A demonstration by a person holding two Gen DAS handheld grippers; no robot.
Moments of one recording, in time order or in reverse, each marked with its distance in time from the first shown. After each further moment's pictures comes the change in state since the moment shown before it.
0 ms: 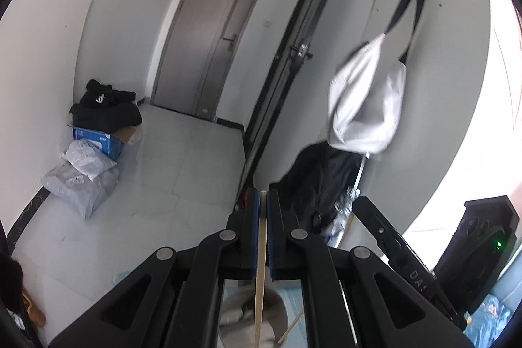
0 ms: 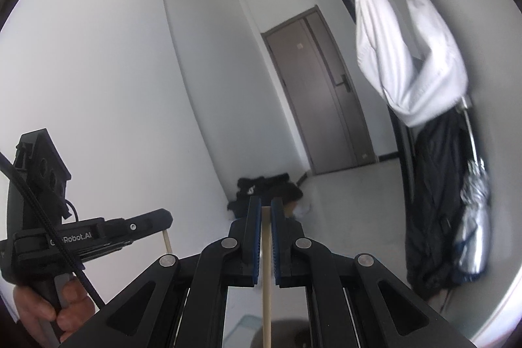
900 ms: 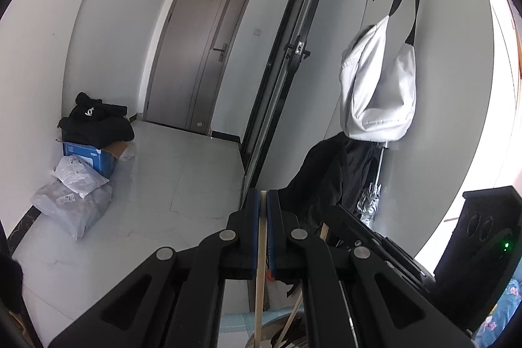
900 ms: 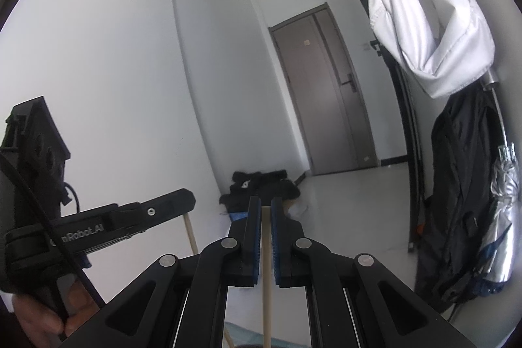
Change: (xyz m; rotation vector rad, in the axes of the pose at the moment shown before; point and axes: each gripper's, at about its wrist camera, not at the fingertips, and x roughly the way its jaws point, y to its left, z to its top) left arm 0.049 0.026 -0.032 0.076 -0.051 -0.028; right arm 0.063 -0.013 -0.054 -0.066 0.010 0.004
